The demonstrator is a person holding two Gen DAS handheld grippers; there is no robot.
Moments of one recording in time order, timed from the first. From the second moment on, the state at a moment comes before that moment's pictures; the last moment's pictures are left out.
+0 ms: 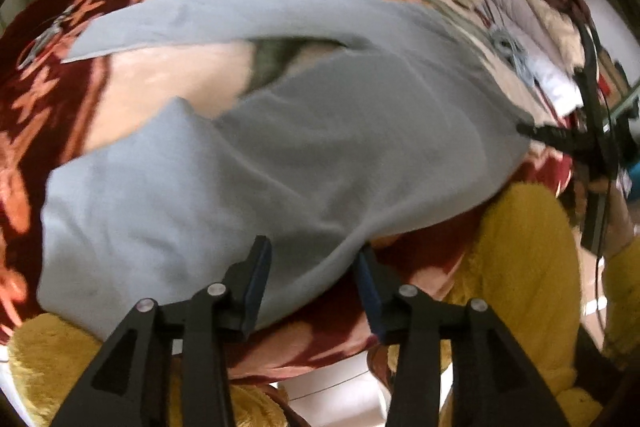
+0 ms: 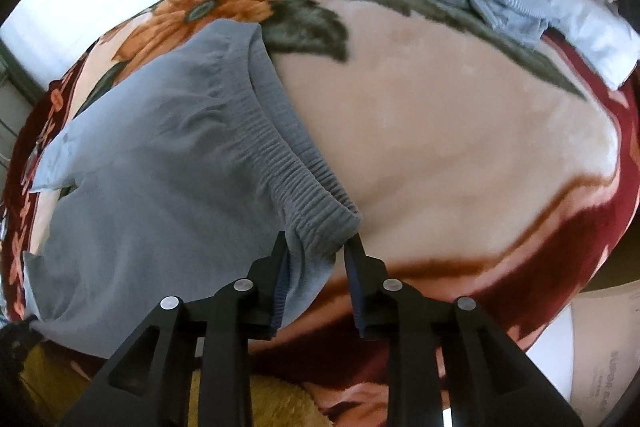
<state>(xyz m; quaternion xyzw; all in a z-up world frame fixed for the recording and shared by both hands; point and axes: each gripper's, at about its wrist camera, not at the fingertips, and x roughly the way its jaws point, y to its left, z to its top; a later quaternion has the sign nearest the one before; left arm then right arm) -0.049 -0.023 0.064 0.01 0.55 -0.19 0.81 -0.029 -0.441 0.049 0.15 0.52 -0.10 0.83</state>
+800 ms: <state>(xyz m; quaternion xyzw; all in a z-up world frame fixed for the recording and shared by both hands) 0.050 0.079 0.110 -0.03 0.52 -0.04 0.85 0.020 -0.302 0.106 0.02 0.50 0.03 0.87</state>
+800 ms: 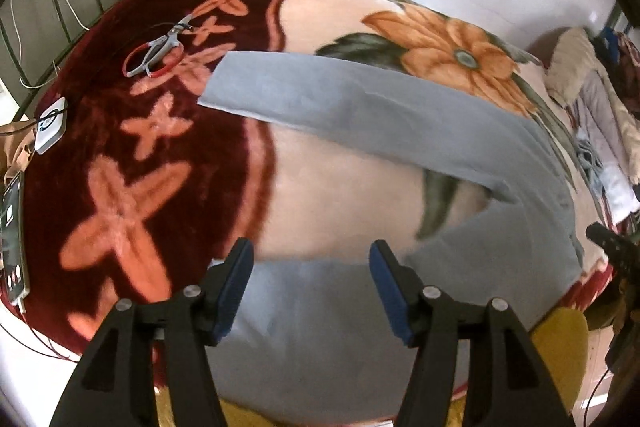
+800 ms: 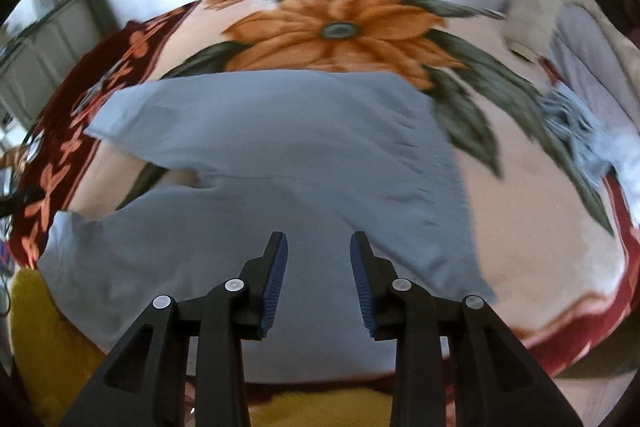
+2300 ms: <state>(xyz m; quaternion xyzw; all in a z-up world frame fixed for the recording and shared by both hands) 0.241 0.181 0.019 -0.17 0.52 0.09 0.83 0.119 -0.186 0.025 -0.05 0.52 0.12 0.84</state>
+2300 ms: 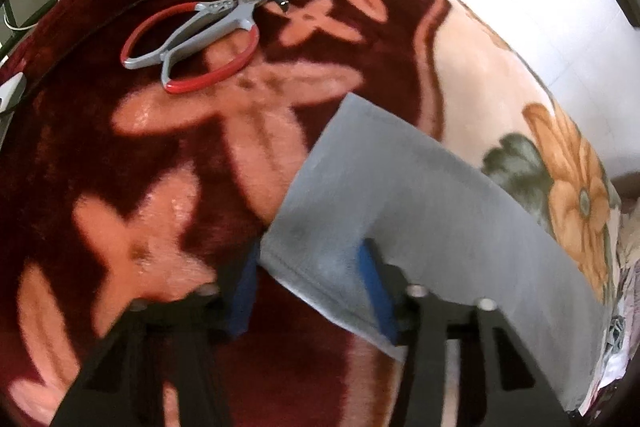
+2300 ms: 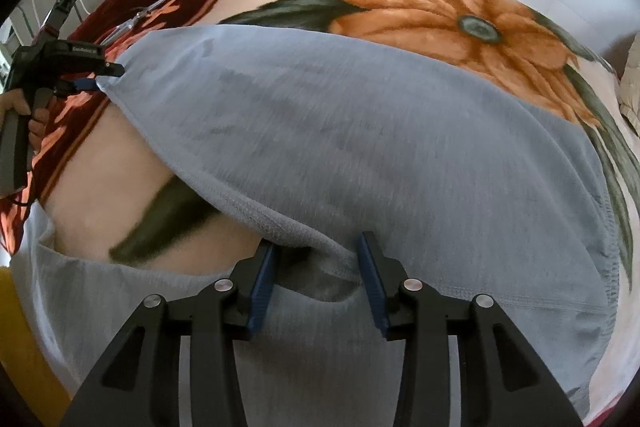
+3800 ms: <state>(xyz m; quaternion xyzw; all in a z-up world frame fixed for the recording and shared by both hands) 0.136 0.163 0.060 -0.06 0.51 0.05 0.86 0.058 -0.205 0.061 -0.03 0.50 0.15 0.85</state>
